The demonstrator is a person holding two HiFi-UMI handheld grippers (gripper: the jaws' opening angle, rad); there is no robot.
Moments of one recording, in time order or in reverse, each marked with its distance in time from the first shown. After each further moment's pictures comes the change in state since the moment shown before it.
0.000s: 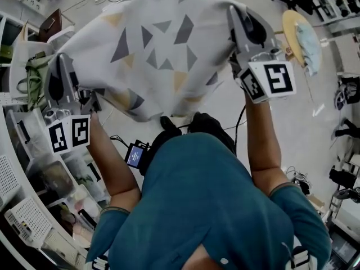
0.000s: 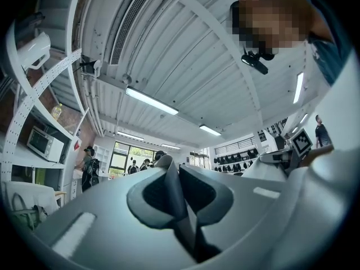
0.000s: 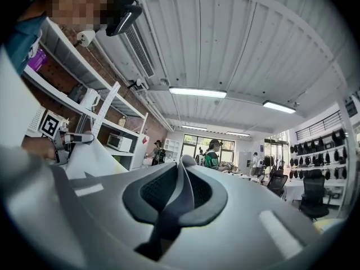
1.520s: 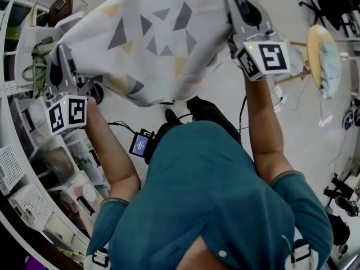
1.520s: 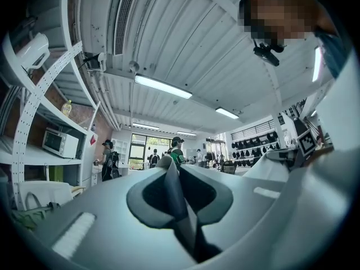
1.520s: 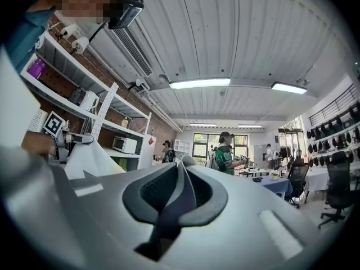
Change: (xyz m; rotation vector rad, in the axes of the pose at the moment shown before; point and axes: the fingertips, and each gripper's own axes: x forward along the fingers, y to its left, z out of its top) left arm 0.091 0.078 -0.082 0.039 0.138 0.186; right arm 0.162 -0.051 -0.090 0.076 -0.014 0.145
